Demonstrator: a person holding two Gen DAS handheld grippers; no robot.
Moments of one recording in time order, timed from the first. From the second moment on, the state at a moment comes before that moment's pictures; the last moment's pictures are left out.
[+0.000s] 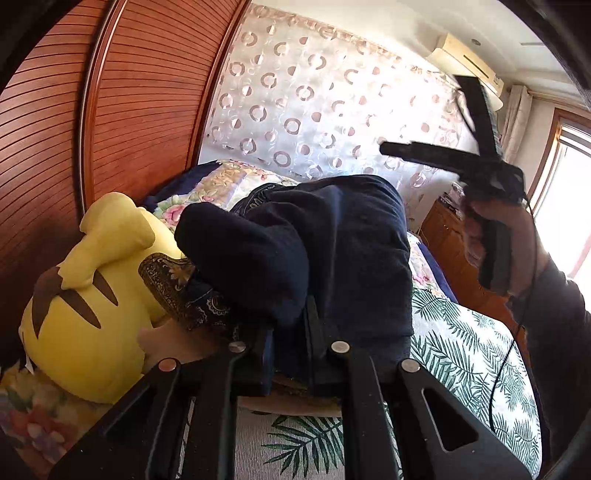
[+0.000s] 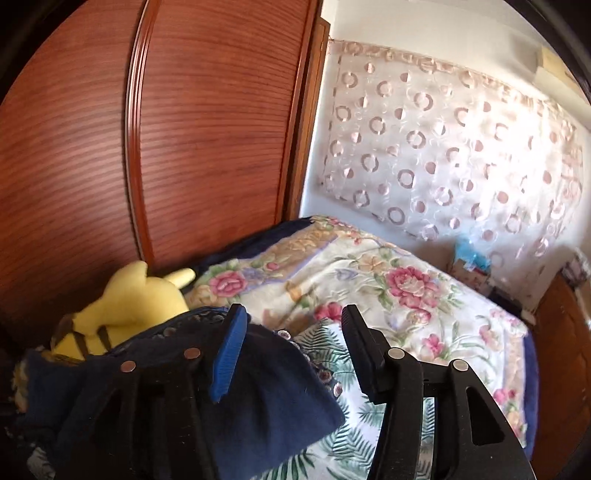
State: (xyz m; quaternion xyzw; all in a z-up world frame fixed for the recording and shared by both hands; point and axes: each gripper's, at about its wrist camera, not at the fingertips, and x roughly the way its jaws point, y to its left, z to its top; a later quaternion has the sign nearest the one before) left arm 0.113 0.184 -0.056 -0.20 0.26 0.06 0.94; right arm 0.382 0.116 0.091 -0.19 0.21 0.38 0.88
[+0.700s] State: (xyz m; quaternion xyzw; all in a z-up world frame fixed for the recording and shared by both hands) left arm 0.118 0.176 -0.056 -0.13 0.28 0.10 0.95; right arm 0.398 0.115 0.010 -0.18 0.27 0.41 0.85
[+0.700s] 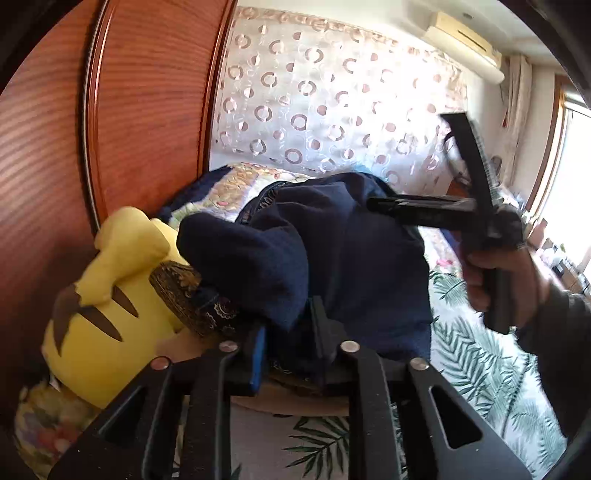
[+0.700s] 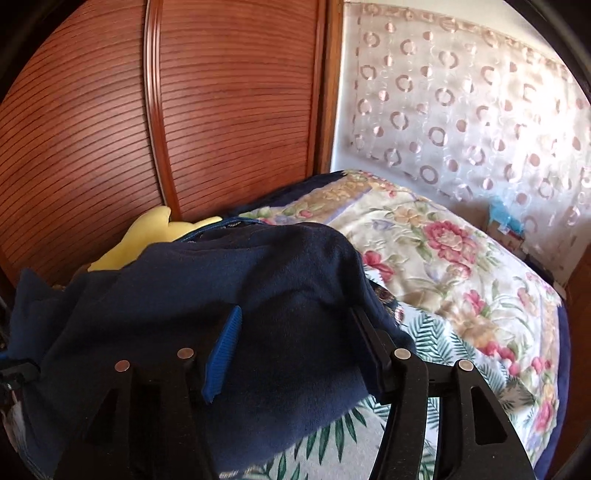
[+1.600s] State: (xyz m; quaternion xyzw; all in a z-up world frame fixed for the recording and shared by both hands) left arm 0.057 0.099 -0.012 -0.03 0.24 0.05 0.97; right arm 0.173 -0.076 0.025 -0.10 0.23 0.35 0.90
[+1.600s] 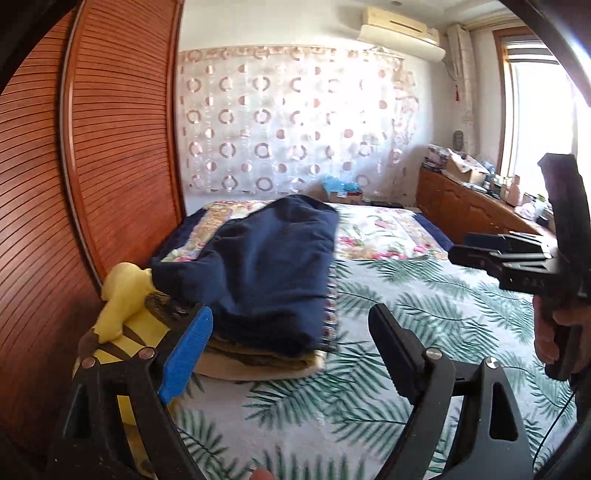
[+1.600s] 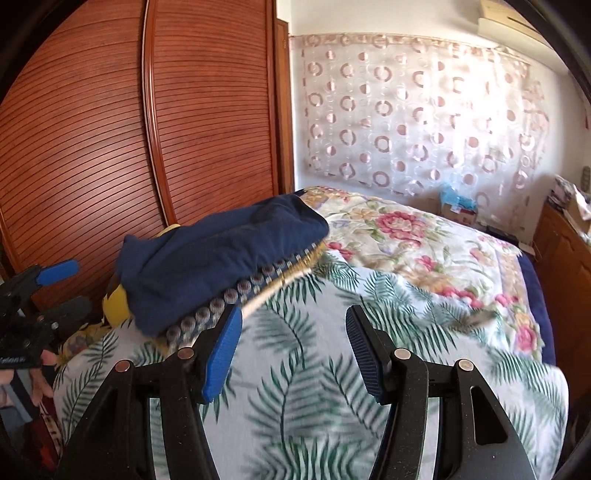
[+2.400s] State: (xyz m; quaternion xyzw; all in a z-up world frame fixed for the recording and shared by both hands) left arm 0.050 -0.005 0.023 0.01 0.22 -0.01 0.98; right arm 0.025 -0.186 0.058 -0.03 0.20 0.21 0.96
